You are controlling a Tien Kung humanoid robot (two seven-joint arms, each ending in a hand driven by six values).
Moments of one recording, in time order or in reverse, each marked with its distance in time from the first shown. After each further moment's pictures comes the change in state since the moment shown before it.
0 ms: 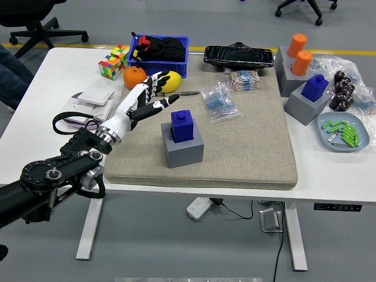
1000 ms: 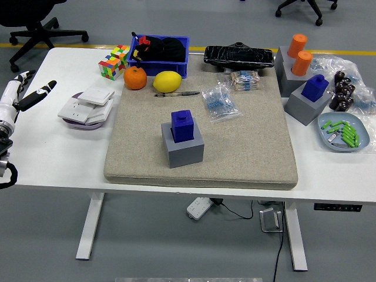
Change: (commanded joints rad) left arm -0.061 0.142 0.266 0.566 -0.286 0.032 0.078; right arm -0.006 0.003 0.036 0.000 -0.012 -0.003 -0.001
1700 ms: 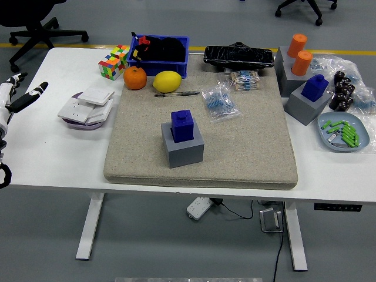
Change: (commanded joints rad) left arm 0.004 0.014 0.010 0.008 -0.004 -0.003 0.012; right arm 0.008 -0.003 -0.007 0.001 -0.001 0.000 -0.005
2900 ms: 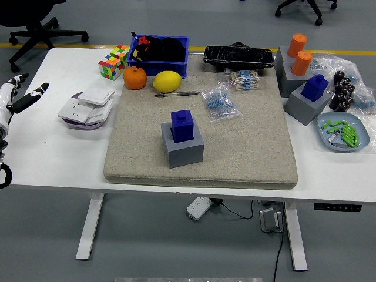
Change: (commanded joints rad) left arm 0.001 -0.005 -0.002 0.000 0.005 -0.001 0.010; right arm 0.004 -0.009 0.006 0.000 -0.001 0.000 -0.005
